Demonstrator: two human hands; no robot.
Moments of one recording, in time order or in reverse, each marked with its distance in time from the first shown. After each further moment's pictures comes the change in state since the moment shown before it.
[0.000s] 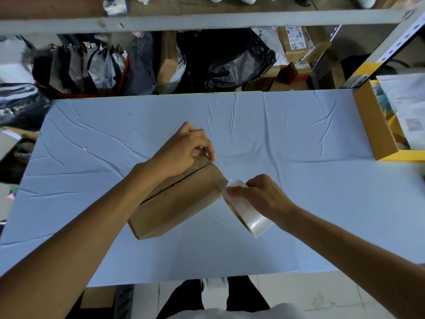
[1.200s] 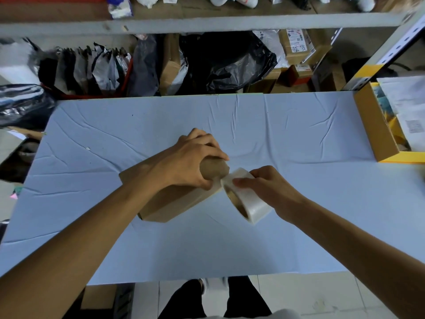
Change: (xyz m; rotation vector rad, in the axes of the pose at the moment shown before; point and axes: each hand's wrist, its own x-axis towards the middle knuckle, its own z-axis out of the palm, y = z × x) left_hand -0.013 0.018 0.000 0.245 -0.116 0.091; right_hand 0.004 -0.004 -0.011 0.113 -0.053 -0.063
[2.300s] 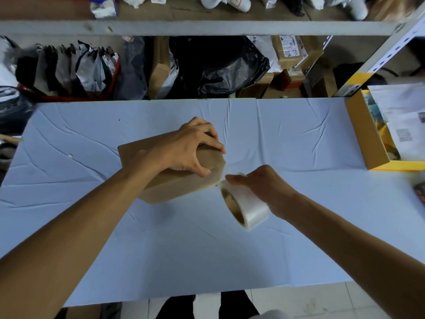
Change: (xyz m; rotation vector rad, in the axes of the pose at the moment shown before) left_hand 0.054 -0.021 -0.016 -0.079 0.031 0.080; right_hand 0.035 -0.014 -0.015 -0.010 0.120 0.212
